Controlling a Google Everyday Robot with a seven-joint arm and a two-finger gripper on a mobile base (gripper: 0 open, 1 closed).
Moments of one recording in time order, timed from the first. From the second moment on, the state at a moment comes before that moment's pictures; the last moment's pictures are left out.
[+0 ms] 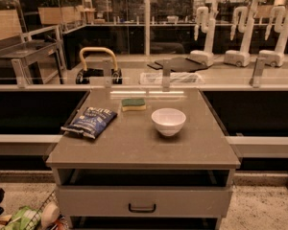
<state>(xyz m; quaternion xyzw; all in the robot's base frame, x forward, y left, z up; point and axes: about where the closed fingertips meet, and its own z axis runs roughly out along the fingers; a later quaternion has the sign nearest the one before) 0.407 -0.025 0.356 -0.42 0.68 0.38 0.47</state>
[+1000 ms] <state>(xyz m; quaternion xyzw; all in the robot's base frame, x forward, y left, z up) 0.504 0.021 0.254 -0.46 0.68 0.35 0.44</state>
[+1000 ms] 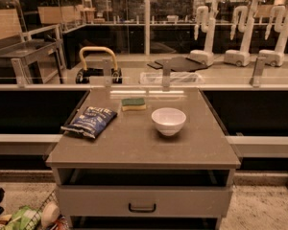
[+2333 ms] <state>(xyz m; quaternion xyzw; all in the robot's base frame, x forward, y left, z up) 0.479 0.048 0.179 -0.44 0.69 0.36 0.44</state>
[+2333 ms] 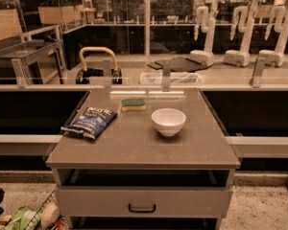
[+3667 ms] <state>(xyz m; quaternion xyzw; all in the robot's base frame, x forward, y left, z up) 0.395 -0.026 0.482 -0.36 0.63 0.51 0.46</state>
